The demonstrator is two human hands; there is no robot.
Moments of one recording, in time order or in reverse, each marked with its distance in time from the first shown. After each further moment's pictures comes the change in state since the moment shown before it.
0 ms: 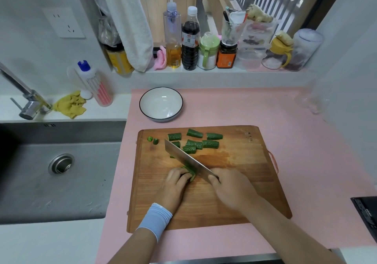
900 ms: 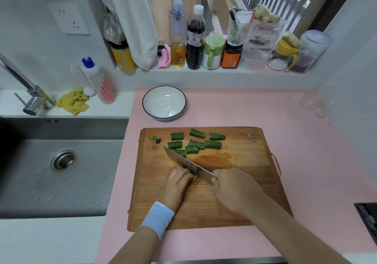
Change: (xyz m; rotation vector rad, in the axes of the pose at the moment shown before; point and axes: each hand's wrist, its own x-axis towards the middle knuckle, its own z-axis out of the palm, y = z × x) left_hand 0.005 0.000 0.001 -0.016 0.016 -0.008; right_hand -0.009 -0.029 -0.027 -0.220 -0.102 0.028
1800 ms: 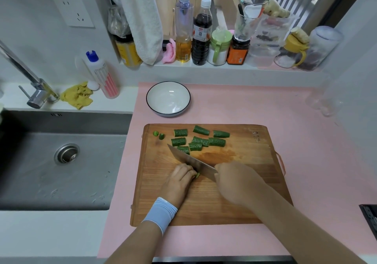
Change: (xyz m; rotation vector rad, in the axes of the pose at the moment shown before) left_hand 0.000 0.002 -0.003 -0.003 -0.005 0.002; right_hand 0.013 -0.009 -0.011 -0.103 -0.145 0.028
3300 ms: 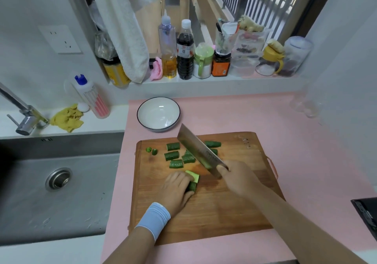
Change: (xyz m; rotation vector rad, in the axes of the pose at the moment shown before) left_hand 0.028 -0.015 -0.008 0.151 -0.170 0.160; right_hand 0.033 0.050 0.018 0.479 0.263 0.078
